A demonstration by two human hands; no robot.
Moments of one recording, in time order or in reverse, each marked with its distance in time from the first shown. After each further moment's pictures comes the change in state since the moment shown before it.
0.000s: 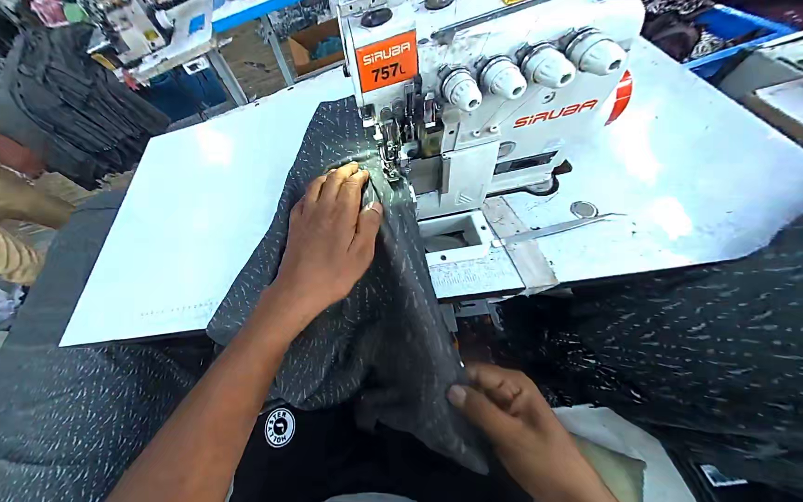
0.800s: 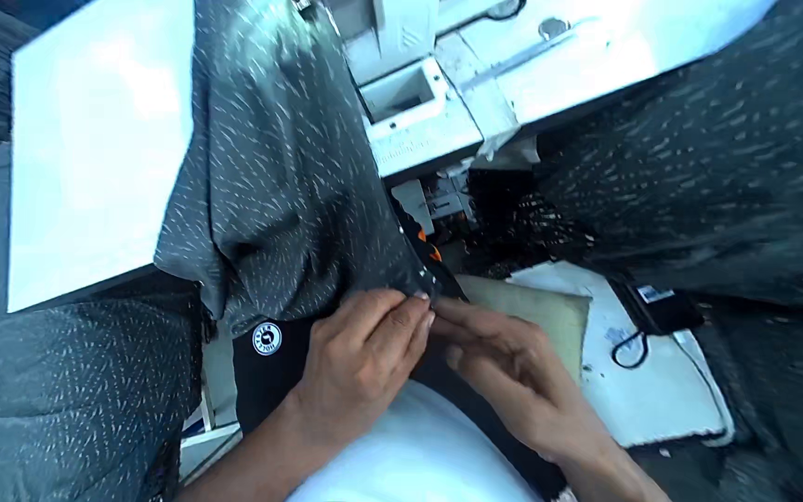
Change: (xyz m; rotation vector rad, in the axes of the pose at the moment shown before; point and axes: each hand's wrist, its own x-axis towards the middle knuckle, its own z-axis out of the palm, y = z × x) left_hand -0.193 0.075 0.073 -0.224 0.147 0.295; right_hand -0.084 -0.011 0.022 -0.195 0.057 -0.062
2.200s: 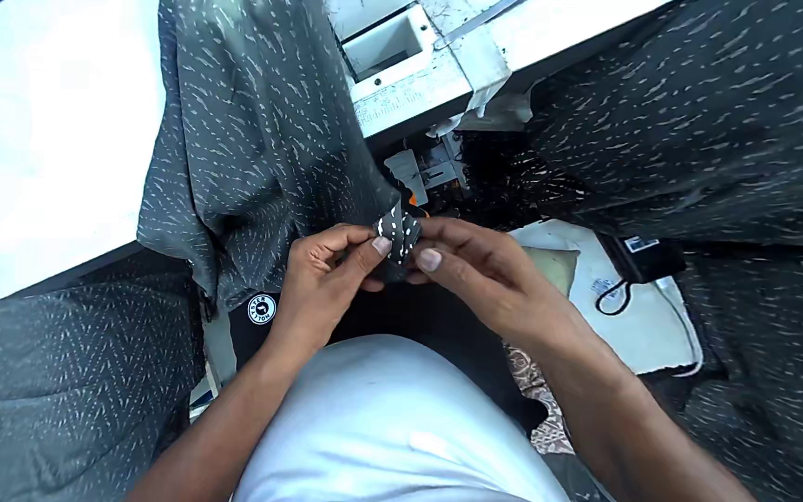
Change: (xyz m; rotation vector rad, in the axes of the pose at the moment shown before) left_hand 0.012 -0.014 -0.012 -0.885 -0.166 -0.710; right_hand 0.031 -0.012 -0.009 0.008 -0.037 0.078
